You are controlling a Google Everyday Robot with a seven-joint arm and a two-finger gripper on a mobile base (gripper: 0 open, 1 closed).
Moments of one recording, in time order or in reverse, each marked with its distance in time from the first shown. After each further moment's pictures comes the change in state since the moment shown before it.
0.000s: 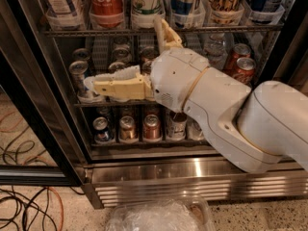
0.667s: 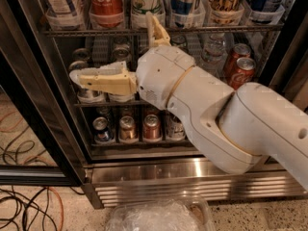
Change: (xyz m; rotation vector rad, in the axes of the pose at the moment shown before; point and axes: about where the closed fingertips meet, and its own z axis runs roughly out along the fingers) arm -0.005 0.007 0.020 0.029 -0.035 0.006
